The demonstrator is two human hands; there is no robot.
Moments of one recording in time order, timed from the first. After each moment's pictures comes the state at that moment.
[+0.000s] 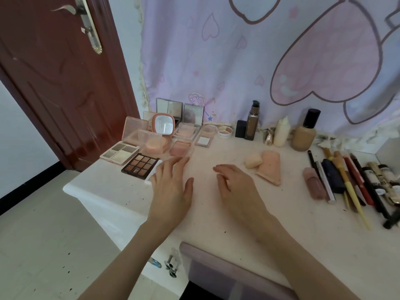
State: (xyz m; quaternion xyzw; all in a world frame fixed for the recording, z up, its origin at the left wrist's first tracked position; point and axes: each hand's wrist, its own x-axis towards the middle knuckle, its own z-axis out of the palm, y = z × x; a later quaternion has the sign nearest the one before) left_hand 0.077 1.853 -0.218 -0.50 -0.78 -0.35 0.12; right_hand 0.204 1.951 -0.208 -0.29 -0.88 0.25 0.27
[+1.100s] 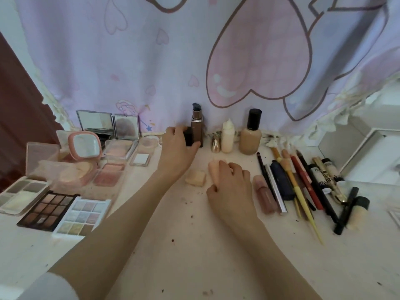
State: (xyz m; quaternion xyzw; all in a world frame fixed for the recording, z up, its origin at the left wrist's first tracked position) left_hand 0.098 2.067 -0.194 -0.53 -0.76 -0.39 -0.02; right_hand 0.248 2.033 -0.210 -0.51 -0.82 0.14 0.21
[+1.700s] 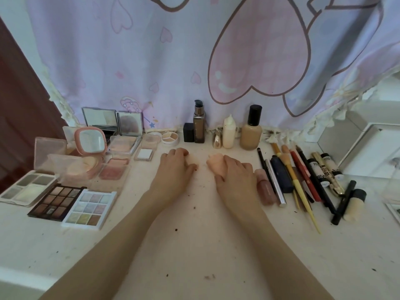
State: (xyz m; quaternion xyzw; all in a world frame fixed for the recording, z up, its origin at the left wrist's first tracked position) left_hand 0.103 2.018 -0.215 -0.55 -0.79 -0.28 -0.06; right_hand 0.252 2.039 -0.213 -0.53 -0.80 0.14 0.23
